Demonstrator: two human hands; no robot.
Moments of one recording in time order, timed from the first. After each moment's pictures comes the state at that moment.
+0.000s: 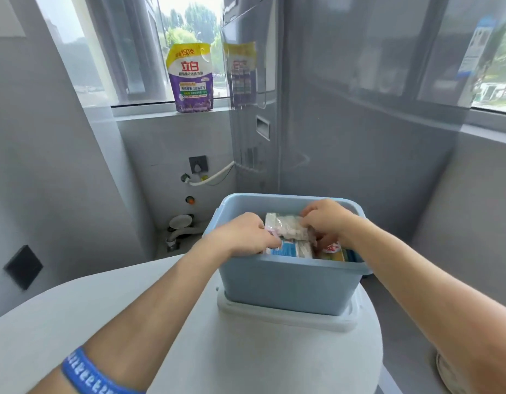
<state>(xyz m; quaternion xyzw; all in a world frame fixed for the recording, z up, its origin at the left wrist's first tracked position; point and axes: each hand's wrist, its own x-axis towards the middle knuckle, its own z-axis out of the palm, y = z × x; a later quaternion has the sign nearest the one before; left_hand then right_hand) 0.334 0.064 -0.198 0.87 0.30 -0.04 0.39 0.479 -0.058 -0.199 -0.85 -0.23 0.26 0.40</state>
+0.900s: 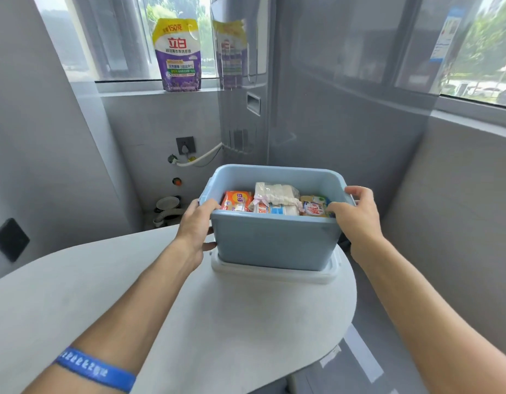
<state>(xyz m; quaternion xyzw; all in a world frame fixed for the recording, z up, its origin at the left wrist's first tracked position) 0.266 0.069 -0.255 0.60 0.38 0.23 0.67 0.441 -0.135 -0.245 -0.79 -0.06 0.04 0.60</state>
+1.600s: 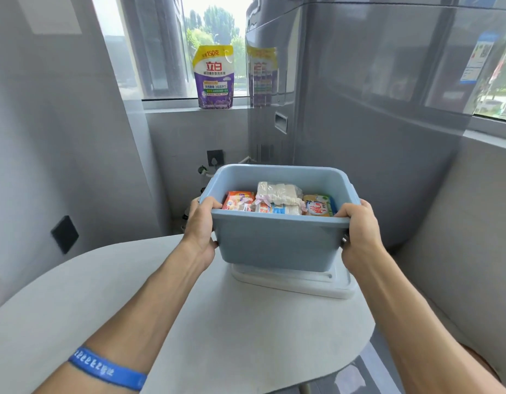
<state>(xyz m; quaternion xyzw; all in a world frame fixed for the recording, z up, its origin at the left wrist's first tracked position) 0.236 0.067 -0.225 0.50 0.38 0.35 0.70 0.409 -0.114 -0.226 -0.61 -0.04 0.19 0.77</state>
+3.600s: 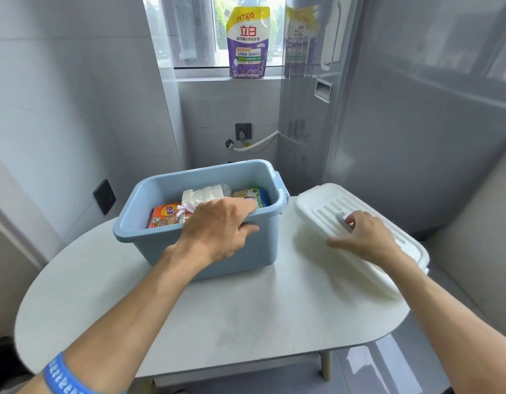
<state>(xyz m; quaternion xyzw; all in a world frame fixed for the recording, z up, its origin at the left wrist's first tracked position) 0.149 0.062 -0.240 0.94 0.18 0.27 -0.05 0.412 -0.100 -0.307 -0.91 -0.36 0.04 0.21</state>
